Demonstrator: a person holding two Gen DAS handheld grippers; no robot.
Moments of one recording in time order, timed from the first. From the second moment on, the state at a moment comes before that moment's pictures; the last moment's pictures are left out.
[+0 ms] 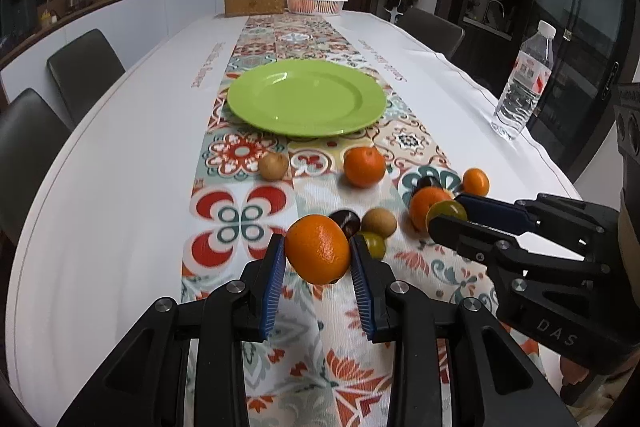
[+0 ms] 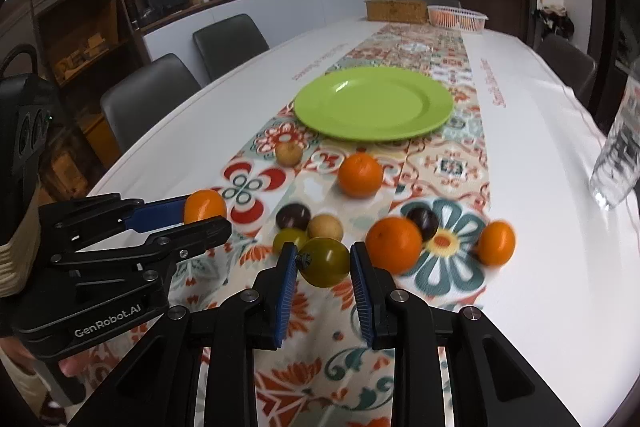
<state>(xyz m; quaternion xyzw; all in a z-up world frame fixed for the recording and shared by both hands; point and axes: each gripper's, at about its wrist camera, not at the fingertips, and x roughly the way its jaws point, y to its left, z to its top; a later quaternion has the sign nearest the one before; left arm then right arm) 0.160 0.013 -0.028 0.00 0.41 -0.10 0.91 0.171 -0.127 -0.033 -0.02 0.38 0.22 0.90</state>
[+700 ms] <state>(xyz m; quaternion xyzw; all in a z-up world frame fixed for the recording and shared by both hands) 0.246 0.011 0.005 0.02 0.39 -0.10 0.92 0.255 -0.134 0.013 -0.02 0.34 0.23 0.91</state>
